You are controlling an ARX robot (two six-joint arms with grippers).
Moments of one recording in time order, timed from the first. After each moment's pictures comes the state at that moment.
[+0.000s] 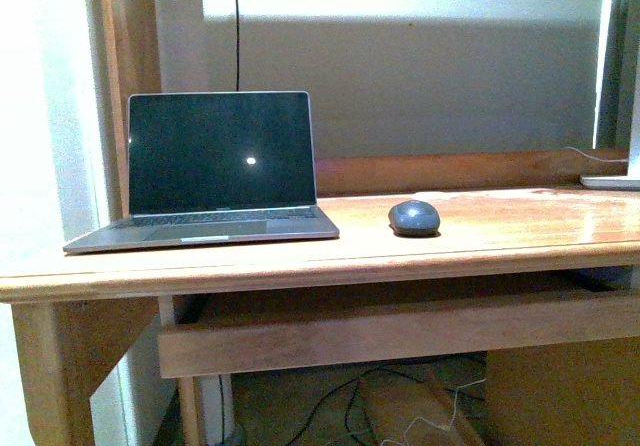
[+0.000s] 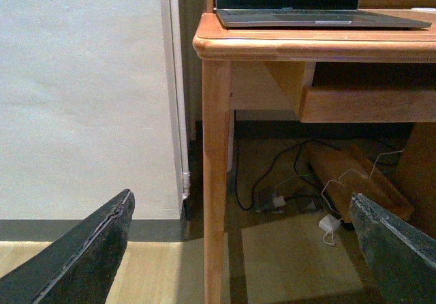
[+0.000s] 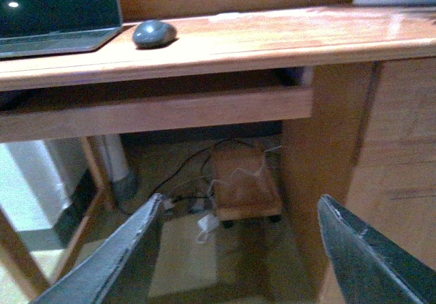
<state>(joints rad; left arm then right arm) 0.00 0.01 0.01 0.00 0.00 0.01 0.00 0.10 0.12 -0.01 0.00 0.05</state>
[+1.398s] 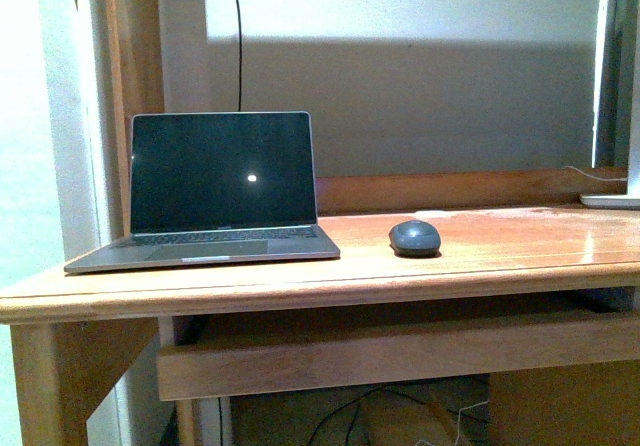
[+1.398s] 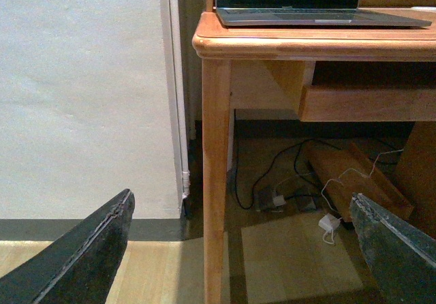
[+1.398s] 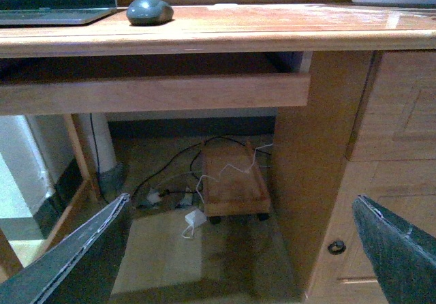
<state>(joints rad) 0.00 0.01 0.01 0.00 0.00 0.01 0.00 0.01 0.02 0.00 0.00 0.00</state>
